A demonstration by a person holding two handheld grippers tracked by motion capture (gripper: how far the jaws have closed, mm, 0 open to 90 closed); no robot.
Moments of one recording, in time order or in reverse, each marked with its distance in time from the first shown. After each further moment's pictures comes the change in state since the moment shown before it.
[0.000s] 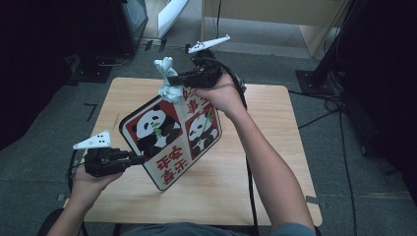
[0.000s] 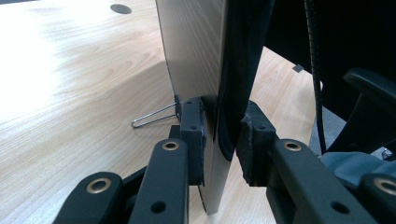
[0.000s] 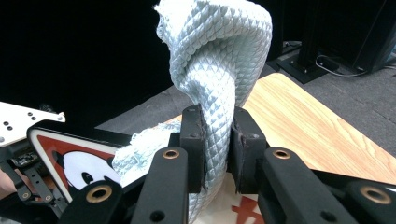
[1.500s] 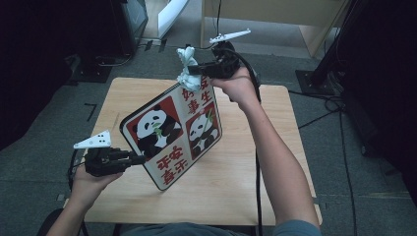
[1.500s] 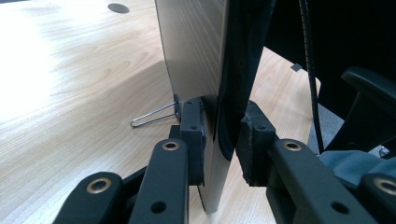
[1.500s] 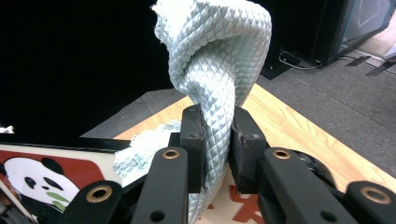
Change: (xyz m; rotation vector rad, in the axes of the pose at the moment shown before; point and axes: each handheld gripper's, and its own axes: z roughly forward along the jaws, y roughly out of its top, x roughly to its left) left arm 0.001 0.001 0.000 0.004 -0.009 0.002; right arm -0.043 -0.002 -0.030 -0.024 -0.117 0.068
